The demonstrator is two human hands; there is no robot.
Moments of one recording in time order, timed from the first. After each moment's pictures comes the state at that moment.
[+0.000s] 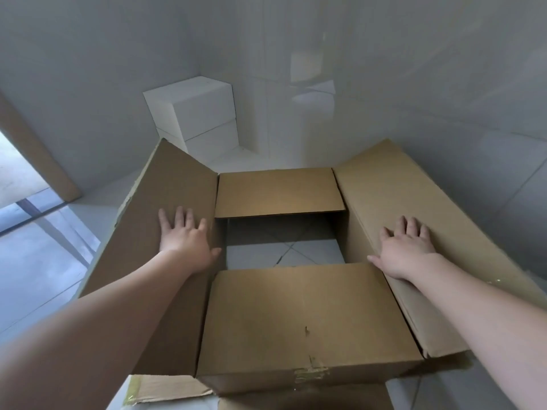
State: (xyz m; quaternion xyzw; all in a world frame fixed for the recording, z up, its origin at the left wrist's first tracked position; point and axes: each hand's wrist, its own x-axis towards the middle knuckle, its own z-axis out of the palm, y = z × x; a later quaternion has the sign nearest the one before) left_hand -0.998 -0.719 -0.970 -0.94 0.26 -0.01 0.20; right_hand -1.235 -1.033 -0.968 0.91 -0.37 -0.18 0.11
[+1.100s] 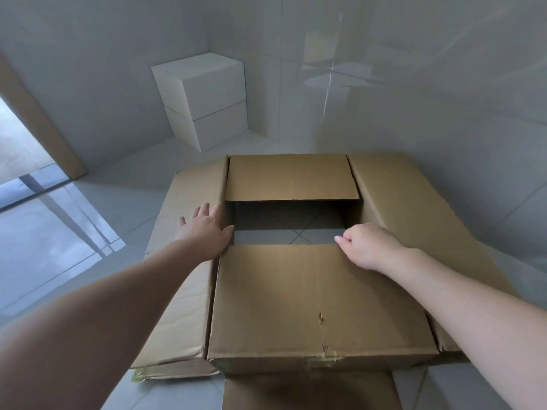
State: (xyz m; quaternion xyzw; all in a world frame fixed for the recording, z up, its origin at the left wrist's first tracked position) left_hand -1.001 -0.715 -0.991 -0.96 0.27 0.05 -0.04; right_hand -1.200 -0.965 -0.960 0.97 -0.23 -0.08 -0.10
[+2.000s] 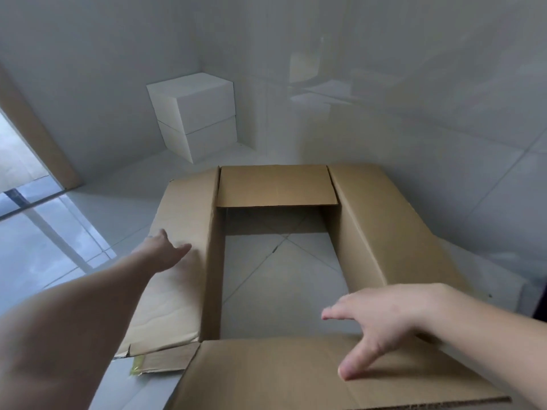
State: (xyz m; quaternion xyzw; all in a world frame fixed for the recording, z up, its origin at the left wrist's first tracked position) left_hand -0.983 -0.639 -0.998 -0.98 0.11 0.15 -0.10; right_hand -1.309 -0.900 -0.888 0.91 -0.03 -0.41 -0.12
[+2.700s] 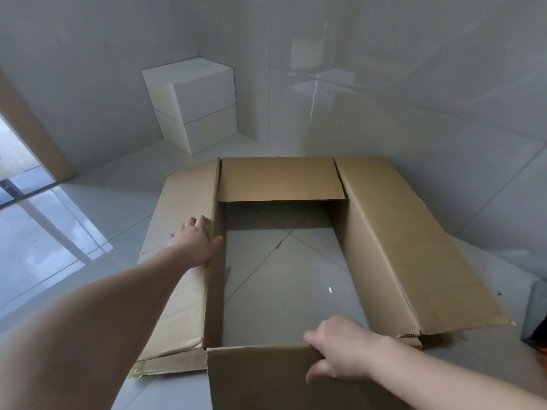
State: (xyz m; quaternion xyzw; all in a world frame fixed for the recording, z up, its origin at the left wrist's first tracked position) left_hand -1.002 -0.697 -1.005 -0.96 0.23 0.12 -0.08; right_hand -1.290 -0.859 -0.999 0.96 0.04 -0.27 -0.04
